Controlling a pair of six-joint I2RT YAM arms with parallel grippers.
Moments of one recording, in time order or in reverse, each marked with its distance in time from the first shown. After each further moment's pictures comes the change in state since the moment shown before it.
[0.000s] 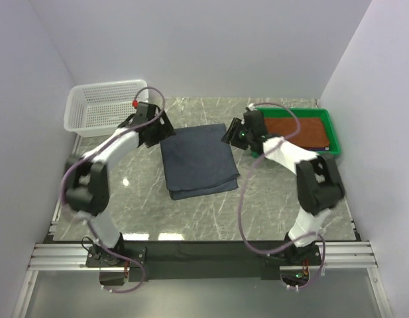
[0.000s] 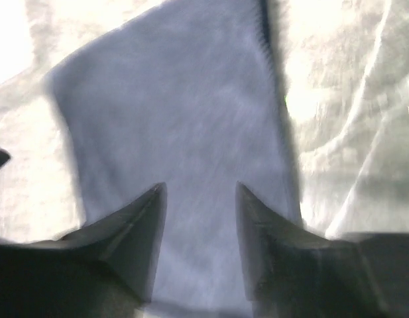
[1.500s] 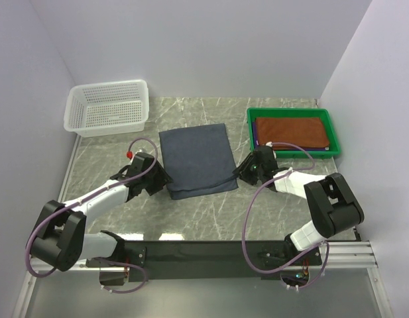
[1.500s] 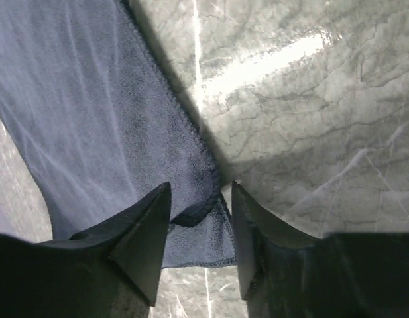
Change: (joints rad) left arm -0.143 -0.546 -0.756 0.164 0.013 -0.289; right arm 0.000 -0.288 -0.563 0.153 0.060 0.315
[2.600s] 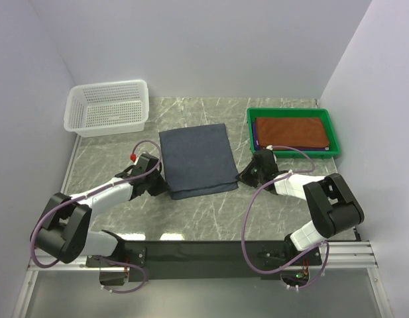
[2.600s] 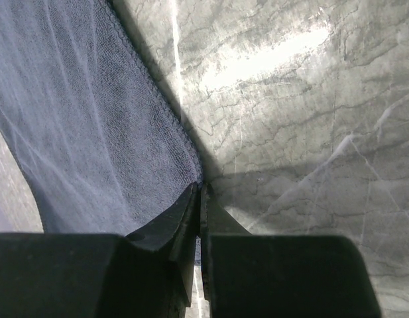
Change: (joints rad) left arm -0.030 0.066 0.006 -0.017 -0.001 -0.021; right arm 0.000 0.001 -0.047 0.038 -0.009 0.010
